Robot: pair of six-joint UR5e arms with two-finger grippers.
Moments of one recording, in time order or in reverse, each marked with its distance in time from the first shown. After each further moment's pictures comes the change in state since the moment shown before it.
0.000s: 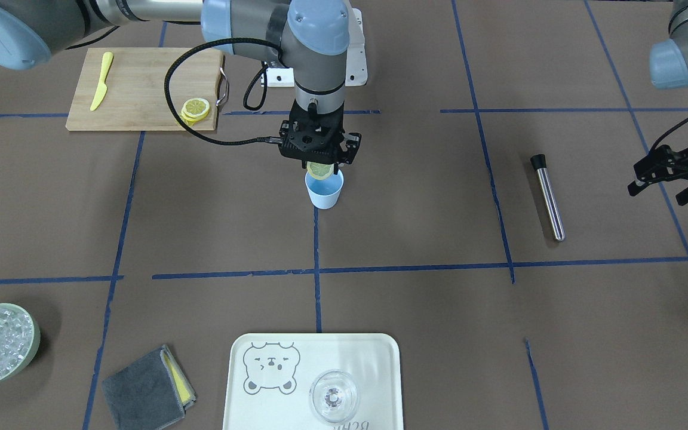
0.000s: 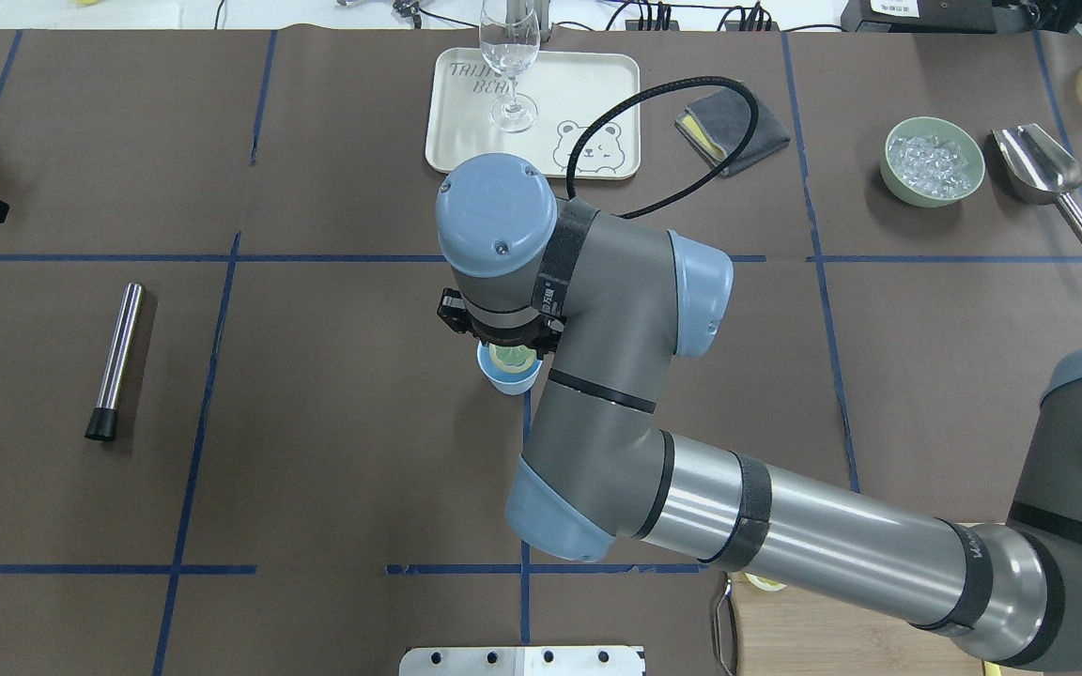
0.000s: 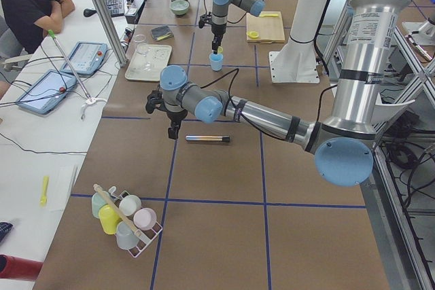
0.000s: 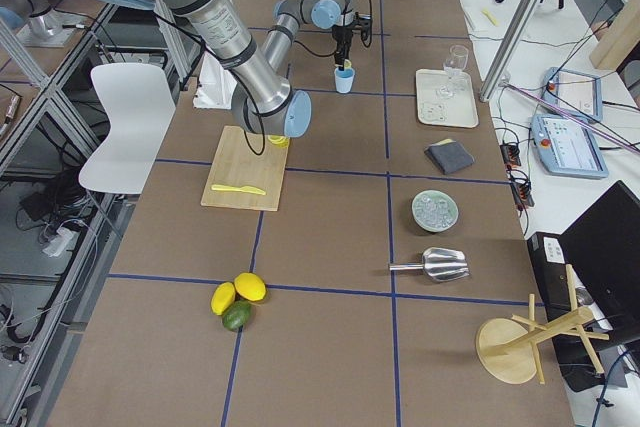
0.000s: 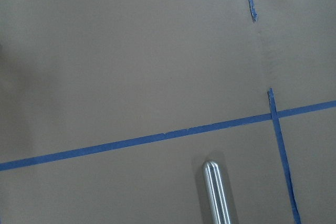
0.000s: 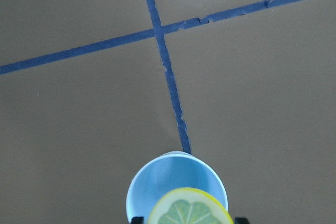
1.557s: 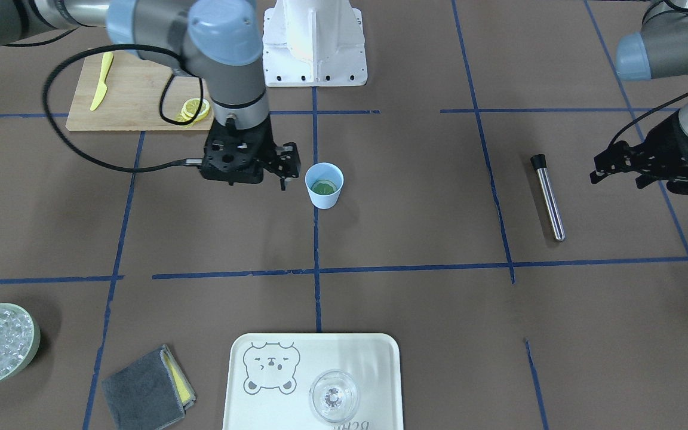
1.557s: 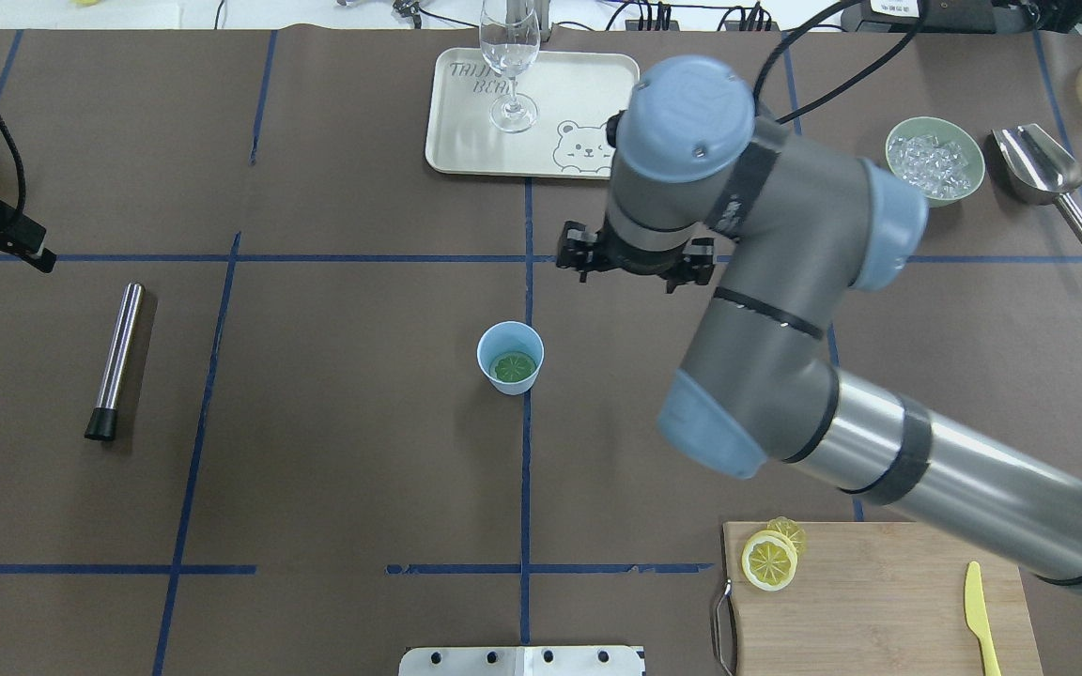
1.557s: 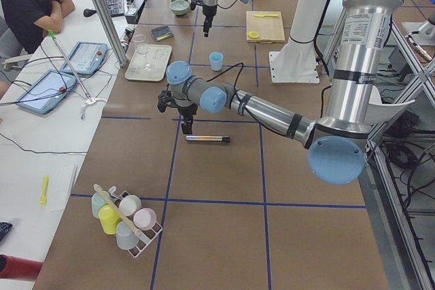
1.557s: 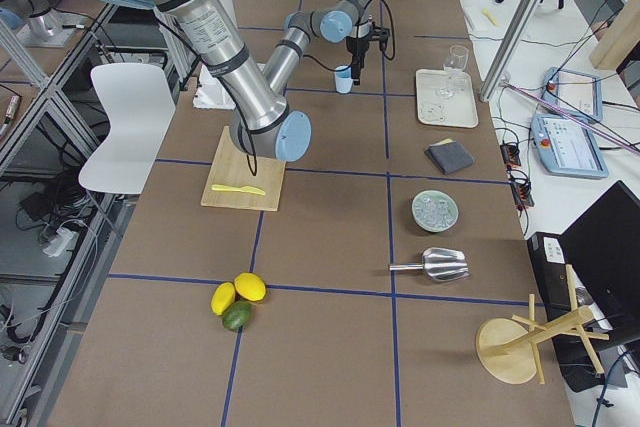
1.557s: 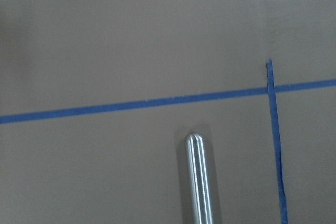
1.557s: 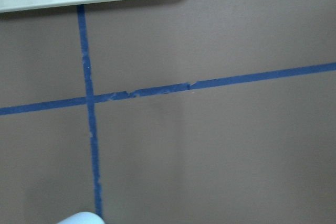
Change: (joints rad) left arm 0.120 -0.005 -0.121 0.257 0.007 -0.097; right arm 0.198 -0.222 0.207 -0.008 0.102 -0.286
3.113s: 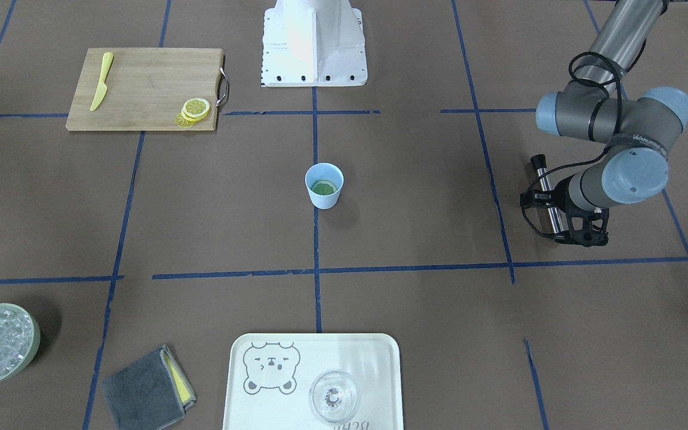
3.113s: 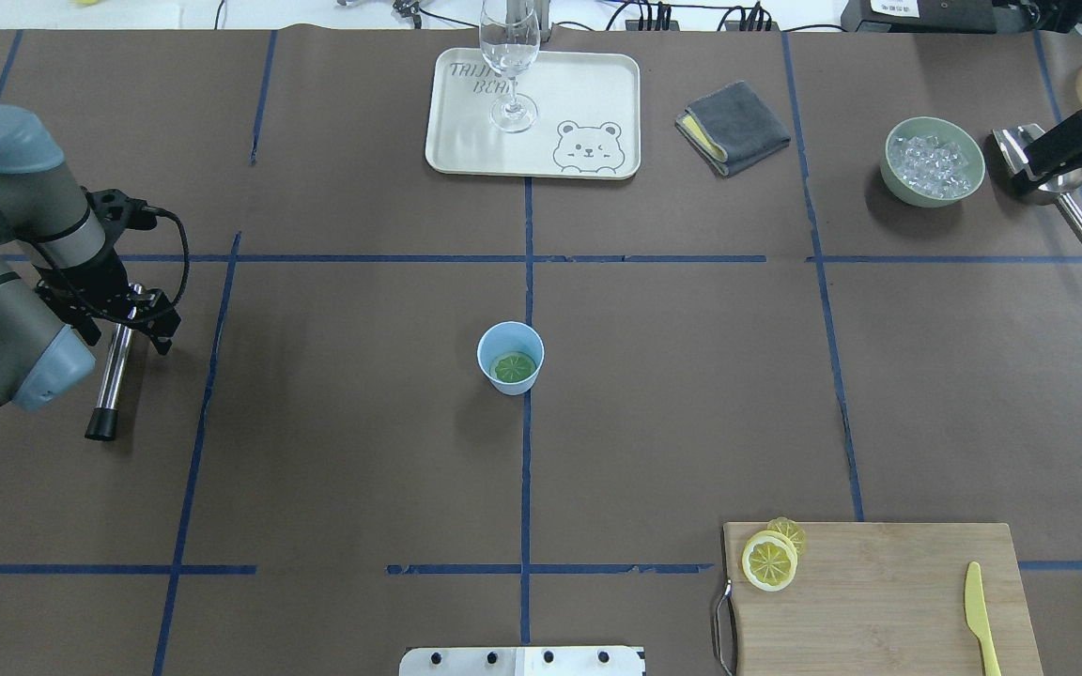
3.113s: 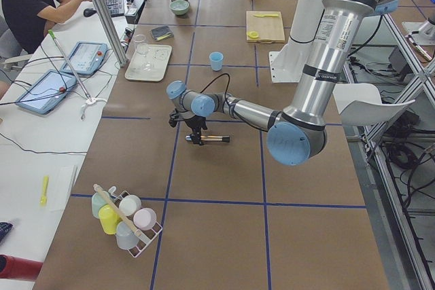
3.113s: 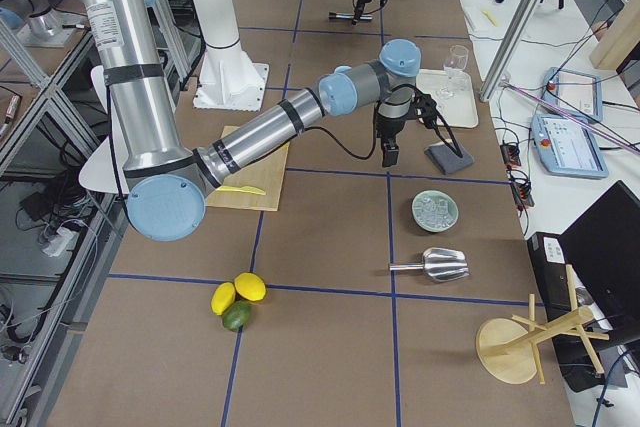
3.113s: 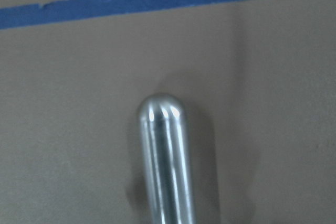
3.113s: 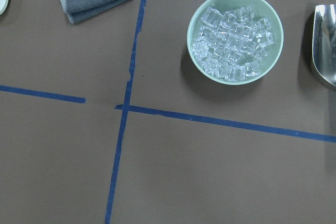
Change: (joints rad) left arm 0.231 -0.177 0.385 -0.030 0.058 -0.010; right arm 0.603 -0.473 0.141 0.000 0.438 -0.856
